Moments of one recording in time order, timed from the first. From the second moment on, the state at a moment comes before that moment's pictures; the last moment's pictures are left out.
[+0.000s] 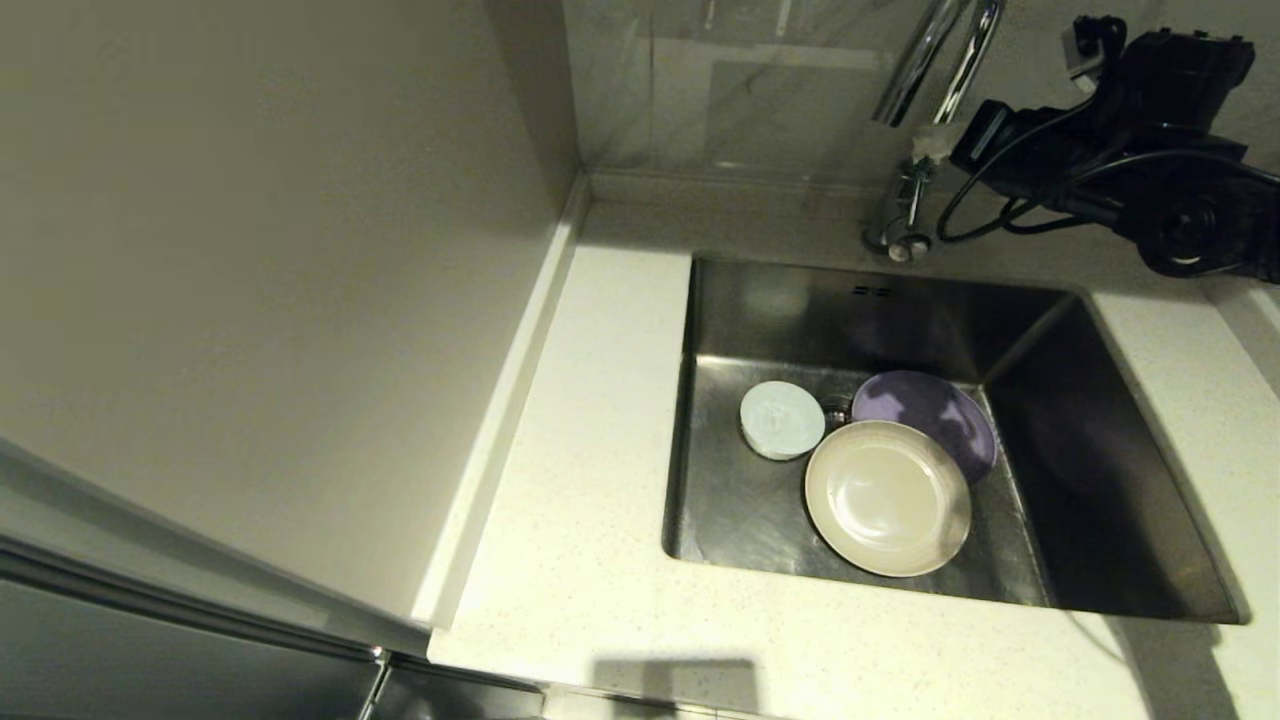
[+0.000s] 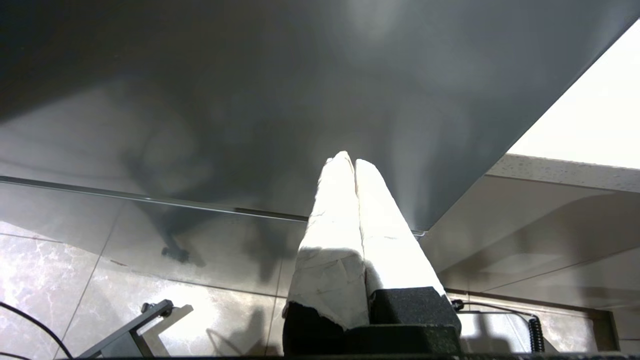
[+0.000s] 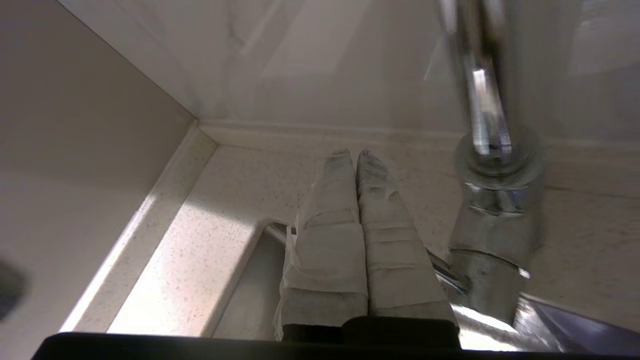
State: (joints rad) left arm 0.00 0.00 0.00 0.00 0.02 -0.02; right arm 0.01 2.09 -1.97 -0.29 0.37 0.41
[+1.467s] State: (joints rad) left arm 0.00 0.00 0.00 0.00 0.02 -0.03; right arm -0.19 1.75 -1.24 -0.07 0.61 -0.20
